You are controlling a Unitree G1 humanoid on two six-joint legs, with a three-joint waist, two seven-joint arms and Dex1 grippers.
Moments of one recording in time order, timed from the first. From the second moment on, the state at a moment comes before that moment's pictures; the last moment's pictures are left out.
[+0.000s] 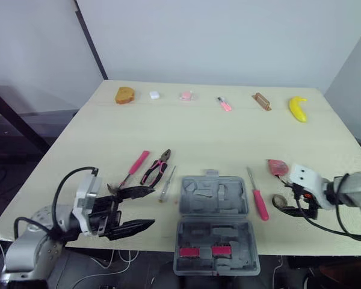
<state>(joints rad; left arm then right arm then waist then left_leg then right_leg) 0.08 0.74 0.26 -0.23 -0.74 0.28 -1.46 -0.32 -1.05 0.28 -0.25 0.16 0.73 1.04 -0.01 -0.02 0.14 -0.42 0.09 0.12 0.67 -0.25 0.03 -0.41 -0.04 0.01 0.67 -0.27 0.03</state>
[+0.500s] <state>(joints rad) 0.08 0.73 0.22 -0.27 -0.72 0.25 -1.42 -0.37 -0.99 0.41 -0.20 0.07 0.82 1.03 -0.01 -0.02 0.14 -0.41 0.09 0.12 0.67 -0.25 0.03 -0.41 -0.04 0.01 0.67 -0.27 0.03</state>
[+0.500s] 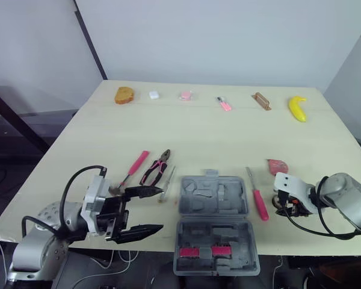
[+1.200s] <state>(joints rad) 0.06 0.70 0.16 -0.26 -0.70 0.22 -1.42 -0.36 -0.96 0.37 -0.19 0.06 0.82 1.03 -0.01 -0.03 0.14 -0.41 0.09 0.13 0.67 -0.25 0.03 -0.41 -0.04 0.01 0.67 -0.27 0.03</state>
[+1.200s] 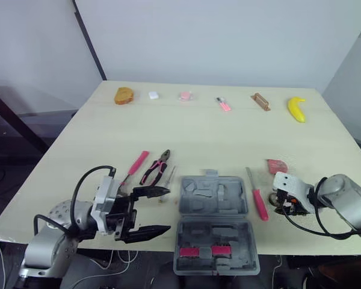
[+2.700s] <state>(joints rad) 0.28 0.63 0.45 -0.07 -0.76 0.19 -1.27 -1.04 -0.24 0.76 0.41 -0.06 0.58 1.12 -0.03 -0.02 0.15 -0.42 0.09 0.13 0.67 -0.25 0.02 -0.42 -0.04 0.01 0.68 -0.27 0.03</state>
